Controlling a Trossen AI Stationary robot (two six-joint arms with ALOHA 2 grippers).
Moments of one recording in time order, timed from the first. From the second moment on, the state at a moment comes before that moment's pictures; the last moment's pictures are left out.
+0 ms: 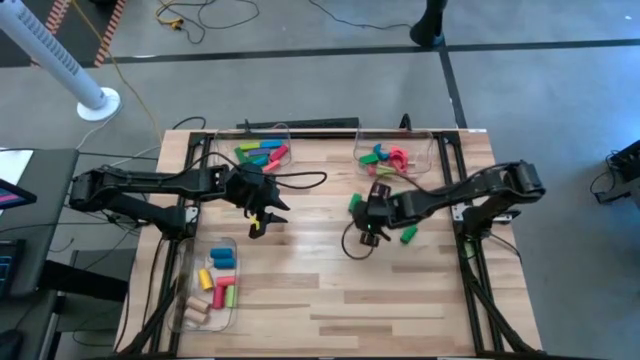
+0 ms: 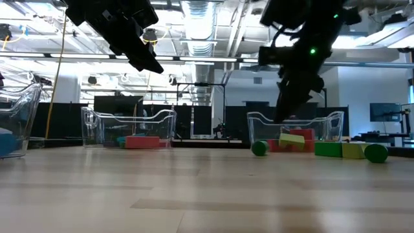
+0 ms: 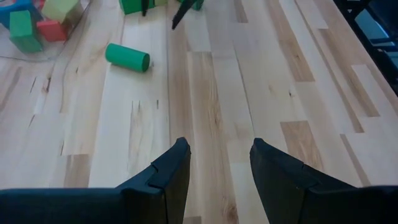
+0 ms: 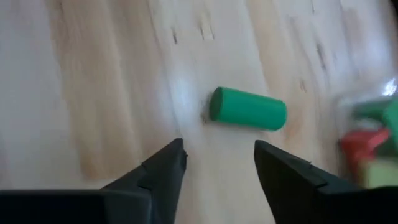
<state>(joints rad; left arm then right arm) 0.15 1.16 0.81 -0.30 0.22 0.11 0.10 1.56 0.95 -0.55 0.40 0.19</state>
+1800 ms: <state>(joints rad) 0.15 1.16 0.81 -0.28 0.22 0.11 -0.20 1.89 1.23 -0.73 0.18 -0.65</state>
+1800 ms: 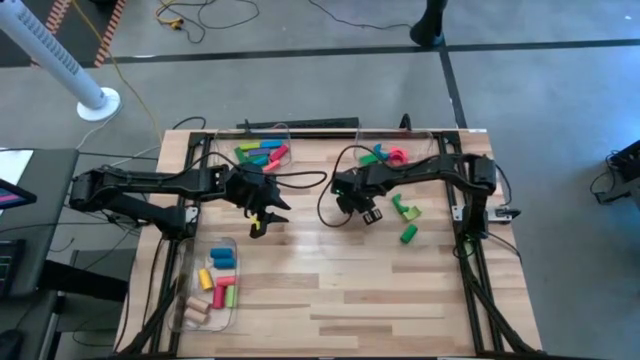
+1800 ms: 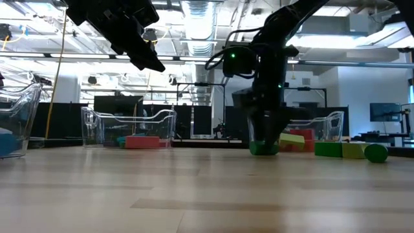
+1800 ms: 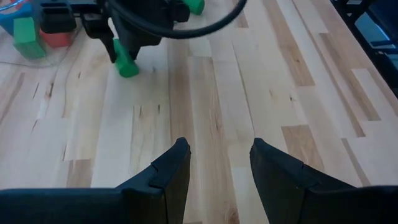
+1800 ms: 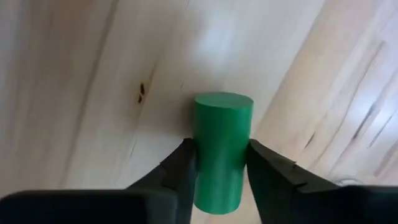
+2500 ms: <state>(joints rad) 0.12 1.16 0.81 -0.28 0.22 0.10 -0.17 1.89 1.27 -0.69 0.07 -0.49</state>
